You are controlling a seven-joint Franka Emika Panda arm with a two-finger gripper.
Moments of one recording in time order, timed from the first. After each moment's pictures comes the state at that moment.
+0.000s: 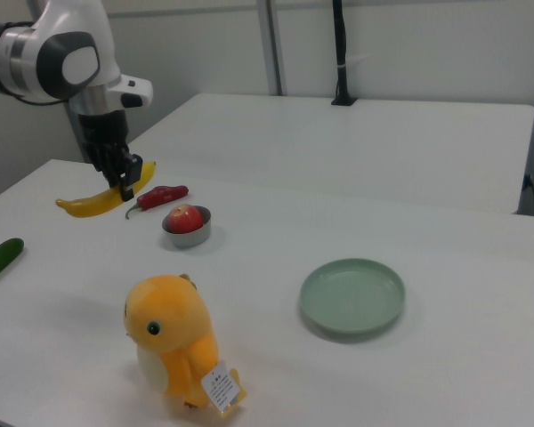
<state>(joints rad) 0.14 0.10 0.04 -1.64 0.08 1.75 0.31</state>
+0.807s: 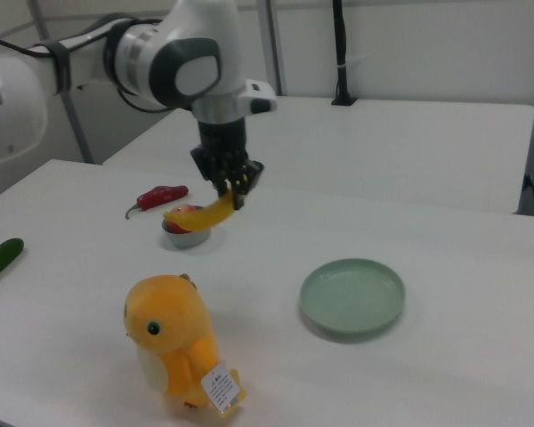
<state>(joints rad) -0.03 0.29 -0.14 -1.43 0.15 1.72 -0.14</state>
